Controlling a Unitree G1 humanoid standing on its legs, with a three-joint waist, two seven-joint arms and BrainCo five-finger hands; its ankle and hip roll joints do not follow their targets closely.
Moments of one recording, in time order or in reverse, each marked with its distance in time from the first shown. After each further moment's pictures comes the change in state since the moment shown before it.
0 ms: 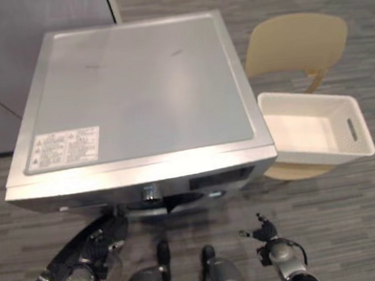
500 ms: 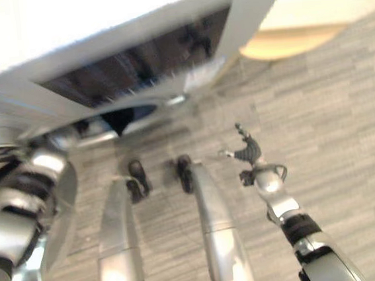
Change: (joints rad) left arm -0.775 0.215 -0.150 0.025 0.057 0.031 0.242; right arm -0.224 -0.131 0.107 -0.405 0.087 -0.093 -0.073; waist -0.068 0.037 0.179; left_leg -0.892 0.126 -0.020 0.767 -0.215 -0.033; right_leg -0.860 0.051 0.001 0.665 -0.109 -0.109
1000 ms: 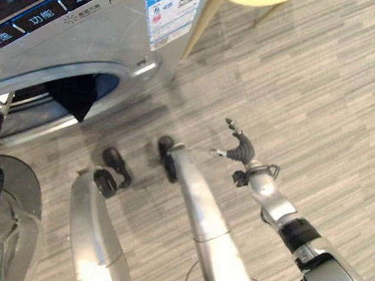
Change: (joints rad) left arm -0.701 0.219 -0.198 0.156 0.011 0.037 0.441; right arm -0.018 -0.012 0.006 -0.154 0.009 -0.072 -0.054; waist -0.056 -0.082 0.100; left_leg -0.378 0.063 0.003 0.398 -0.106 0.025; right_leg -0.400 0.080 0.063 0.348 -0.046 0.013
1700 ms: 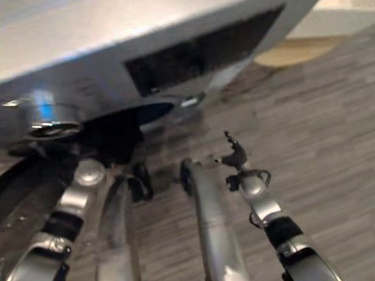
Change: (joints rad) left arm 0.785 -0.339 0.283 -0.401 -0.107 -0.071 -0.353; right arm -0.048 0.128 -0.046 0.122 -0.075 0.140 0.004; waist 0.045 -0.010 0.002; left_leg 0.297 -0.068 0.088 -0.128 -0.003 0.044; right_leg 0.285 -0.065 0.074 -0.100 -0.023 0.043
